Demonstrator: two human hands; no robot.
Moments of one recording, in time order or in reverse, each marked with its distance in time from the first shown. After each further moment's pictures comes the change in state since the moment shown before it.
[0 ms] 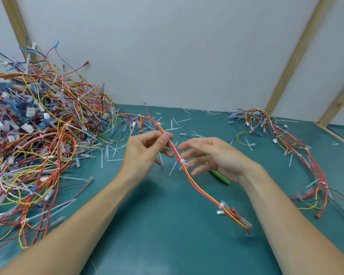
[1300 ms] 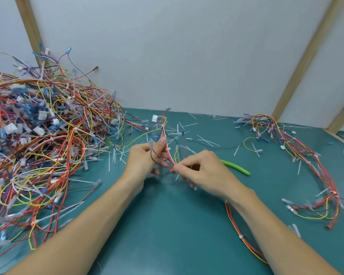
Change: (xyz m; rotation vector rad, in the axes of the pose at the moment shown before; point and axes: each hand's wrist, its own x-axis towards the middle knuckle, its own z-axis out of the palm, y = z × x) left_hand 0.009 -0.016 -0.011 -0.040 0.136 -0.320; right_hand 0.013 0.022 0.041 -0.613 0.225 -0.254
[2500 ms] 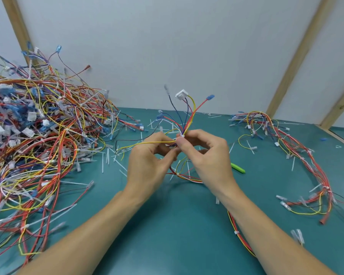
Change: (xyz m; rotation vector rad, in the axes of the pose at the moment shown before) left_hand -0.023 0.003 0.021 0.269 0.019 0.693; right_hand -0.001 -0.026 -0.002 0.303 0.522 -0.121
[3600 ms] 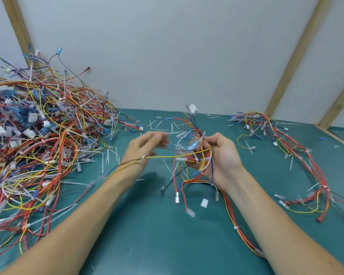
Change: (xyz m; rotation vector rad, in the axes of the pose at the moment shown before) left_hand 0.023 -0.006 -0.022 -0.224 -0.187 -0.455; right_hand 0.018 0.008 -0.023 0.963 -0.225 0.692
